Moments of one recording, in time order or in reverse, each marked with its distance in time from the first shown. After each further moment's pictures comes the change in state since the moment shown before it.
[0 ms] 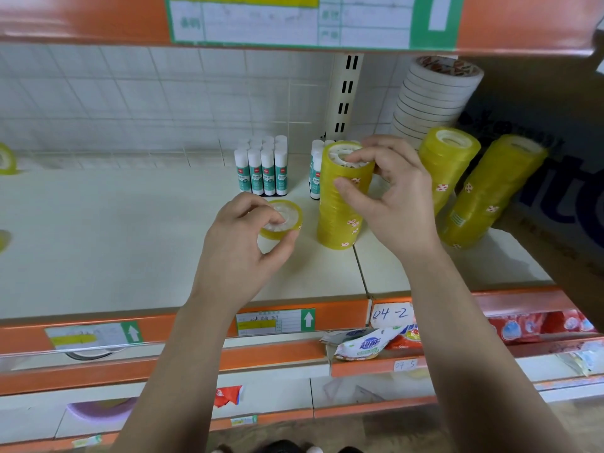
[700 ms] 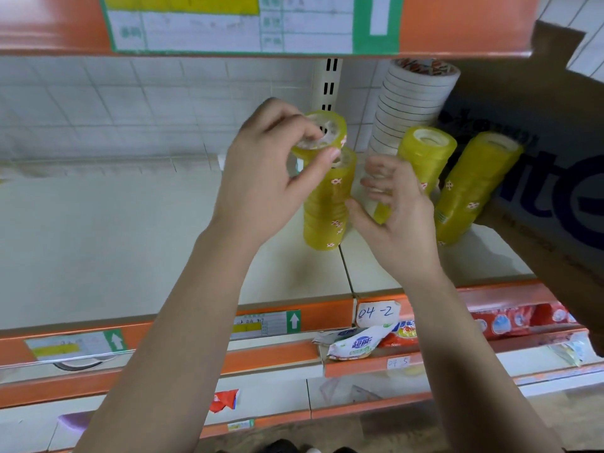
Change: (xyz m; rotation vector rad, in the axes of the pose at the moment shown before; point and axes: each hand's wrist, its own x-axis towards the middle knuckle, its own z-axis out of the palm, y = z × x) left_hand 0.080 0.055 -0.005 -0.098 0.134 0.248; right_hand -0.030 -0.001 -0.024 0.035 -0.019 0.124
